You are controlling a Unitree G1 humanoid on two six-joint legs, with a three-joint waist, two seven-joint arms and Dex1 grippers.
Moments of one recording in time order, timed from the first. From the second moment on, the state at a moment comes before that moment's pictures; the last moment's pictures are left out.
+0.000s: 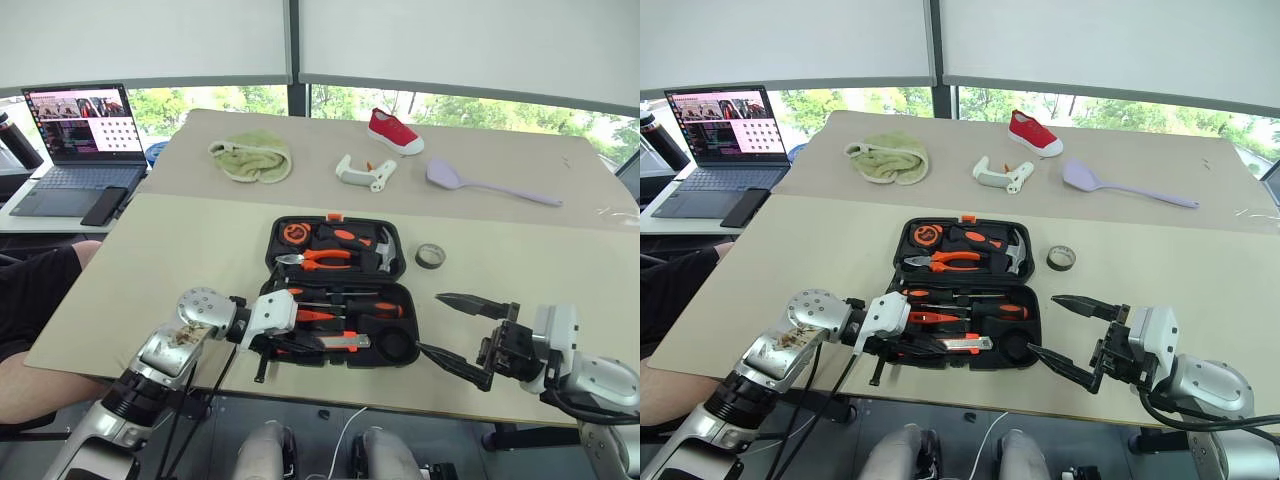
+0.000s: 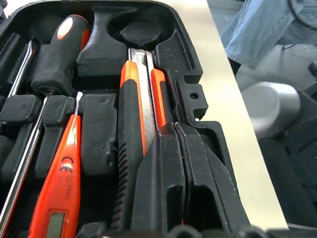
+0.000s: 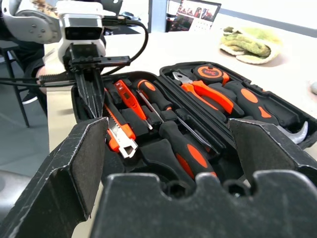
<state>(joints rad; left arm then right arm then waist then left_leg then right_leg) -0.36 0.61 -0.34 -0.09 -0.22 0.23 -1.28 0.23 -0.66 -0.25 -0.41 0.60 0.05 1.04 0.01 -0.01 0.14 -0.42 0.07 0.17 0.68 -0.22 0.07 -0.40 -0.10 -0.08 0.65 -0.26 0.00</state>
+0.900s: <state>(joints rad) -0.36 0.57 -0.33 -0.11 -0.23 0.38 -1.17 0.23 -0.66 -0.24 -0.42 0.61 0.05 1.02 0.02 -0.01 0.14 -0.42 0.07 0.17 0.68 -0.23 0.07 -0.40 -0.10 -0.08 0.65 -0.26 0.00</state>
